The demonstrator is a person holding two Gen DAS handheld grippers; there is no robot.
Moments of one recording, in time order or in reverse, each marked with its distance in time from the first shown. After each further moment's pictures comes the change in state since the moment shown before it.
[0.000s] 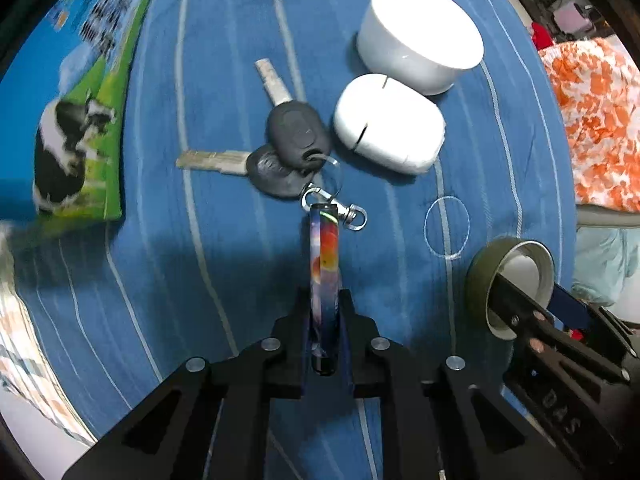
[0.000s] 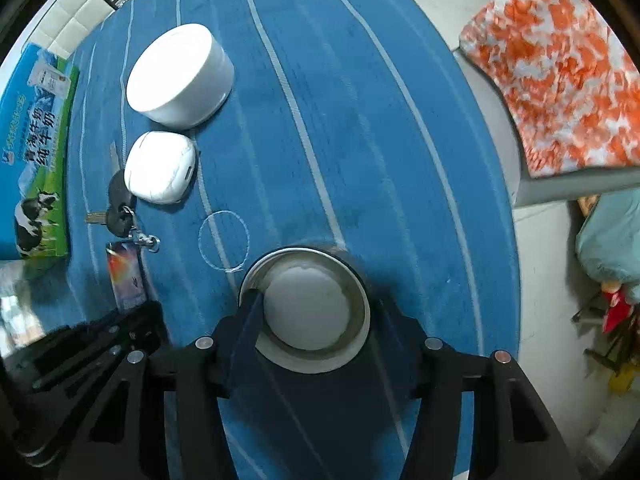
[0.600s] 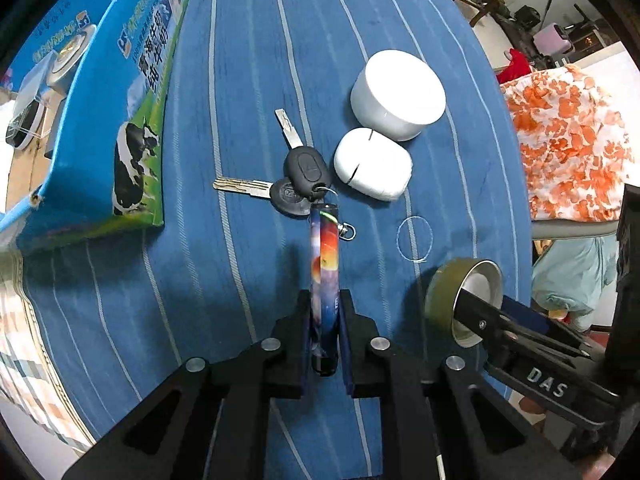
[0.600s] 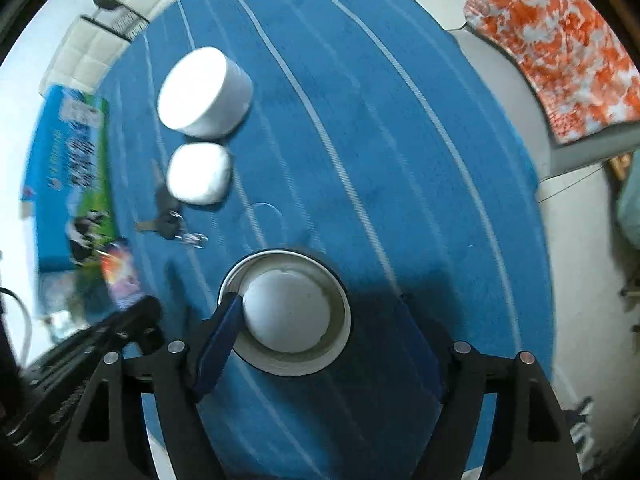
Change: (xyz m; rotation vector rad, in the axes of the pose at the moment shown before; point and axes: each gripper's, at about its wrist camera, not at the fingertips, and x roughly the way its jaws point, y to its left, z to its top) left arm -0.030 0.040 -0.005 0.004 -0.097 -0.099; right arm -0.018 -0.019 -0.008 0.092 -0.016 0.187
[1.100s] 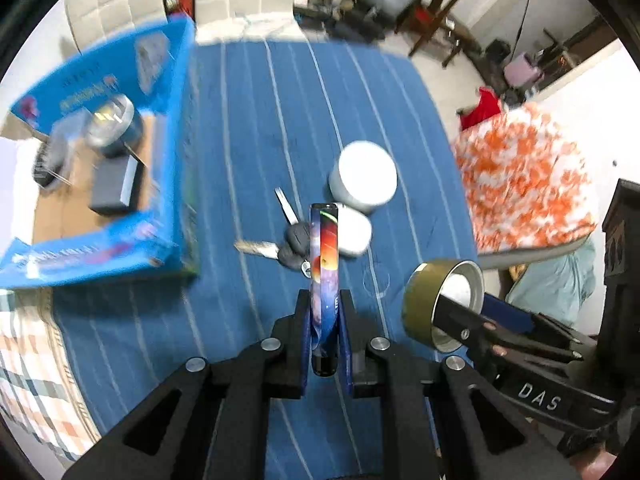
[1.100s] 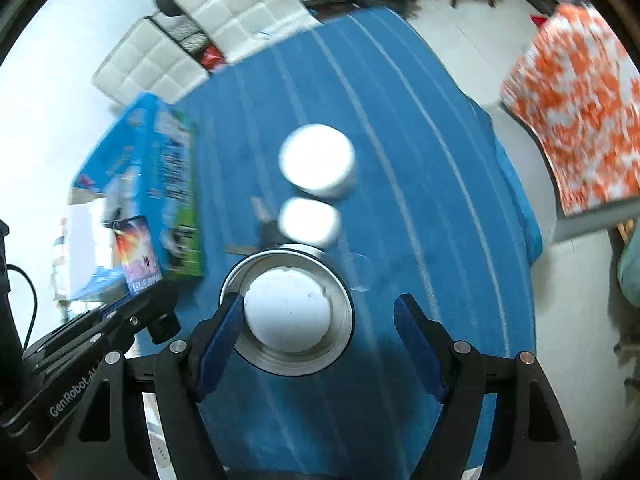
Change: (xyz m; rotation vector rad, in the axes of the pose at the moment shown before) left arm -0.106 0.042 -0.007 0.028 -0.193 -0.079; right arm -0.086 0.086 -0.004 -0.175 -0.147 0.032
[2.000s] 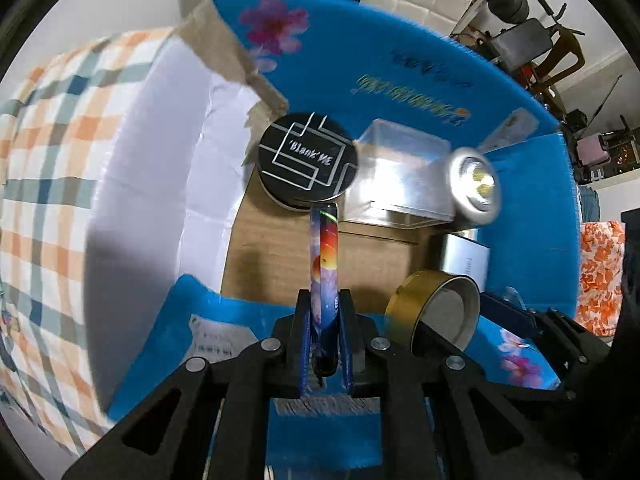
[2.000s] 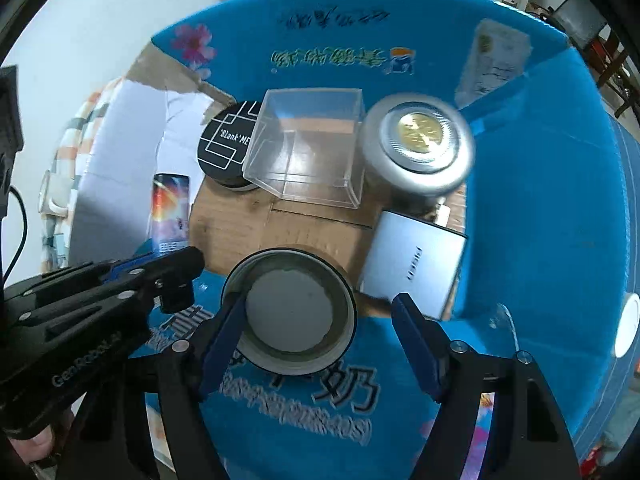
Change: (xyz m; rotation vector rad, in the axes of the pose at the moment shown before) left arm 0.005 0.320 0.043 -0.272 0.041 0.096; right arm 0.200 0.330 0.038 -0.441 0.155 -0.029
